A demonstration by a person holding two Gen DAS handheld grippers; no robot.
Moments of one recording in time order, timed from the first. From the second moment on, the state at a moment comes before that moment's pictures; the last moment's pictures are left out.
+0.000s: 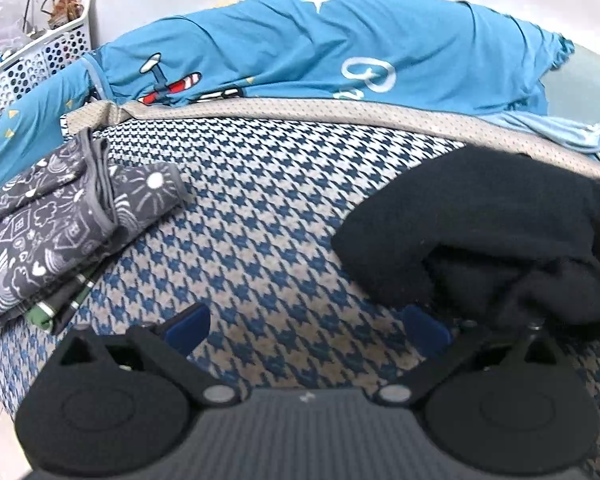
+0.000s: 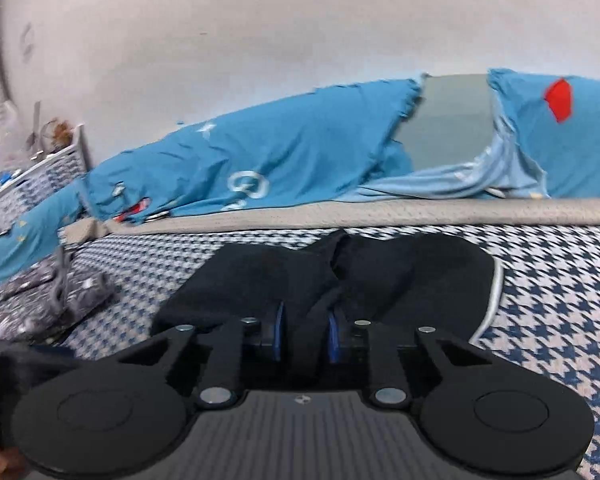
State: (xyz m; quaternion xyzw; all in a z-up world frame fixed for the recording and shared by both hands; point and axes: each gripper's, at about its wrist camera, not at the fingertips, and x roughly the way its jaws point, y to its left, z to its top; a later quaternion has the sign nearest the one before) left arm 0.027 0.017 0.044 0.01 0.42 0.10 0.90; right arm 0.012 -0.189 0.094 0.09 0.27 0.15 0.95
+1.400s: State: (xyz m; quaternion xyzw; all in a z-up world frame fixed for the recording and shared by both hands) left arm 0.016 0.048 0.023 0.01 0.46 0.10 0.88; right arm -0.070 -0.122 0.090 -0.05 0.32 0.35 0.88
